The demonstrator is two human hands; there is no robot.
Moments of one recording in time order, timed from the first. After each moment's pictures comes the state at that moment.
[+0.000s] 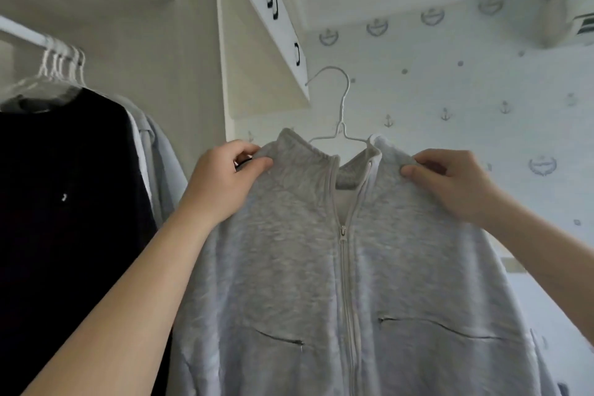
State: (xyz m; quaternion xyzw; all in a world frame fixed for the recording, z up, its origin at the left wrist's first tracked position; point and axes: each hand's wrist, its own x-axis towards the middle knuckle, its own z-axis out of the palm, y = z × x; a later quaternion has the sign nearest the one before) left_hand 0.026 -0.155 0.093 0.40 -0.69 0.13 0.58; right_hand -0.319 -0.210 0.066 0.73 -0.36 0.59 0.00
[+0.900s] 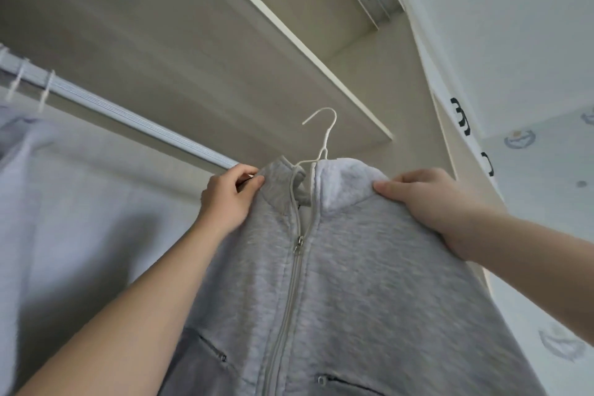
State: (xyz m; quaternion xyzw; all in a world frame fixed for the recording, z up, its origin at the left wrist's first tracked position) left_hand 0.355 -0.054 0.283 0.49 -0.47 0.40 0.62; right_hand 0.061 -0.160 0.266 0.76 -0.11 0.59 -0.26
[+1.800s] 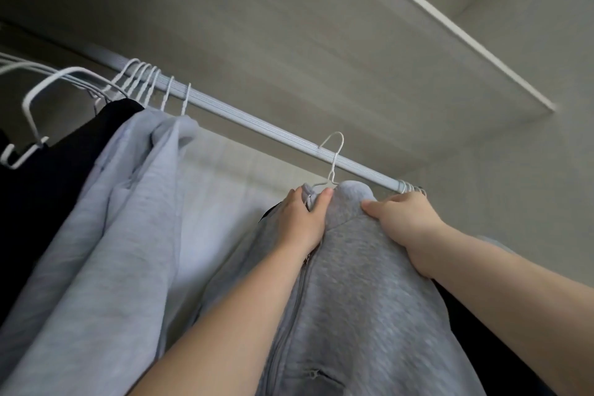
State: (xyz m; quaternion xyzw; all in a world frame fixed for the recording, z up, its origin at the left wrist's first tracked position) left_hand 0.425 -0.042 0.253 0.56 -0.34 0.37 0.66; right_hand 0.264 -0.118 0.264 0.75 -0.04 0.52 -0.40
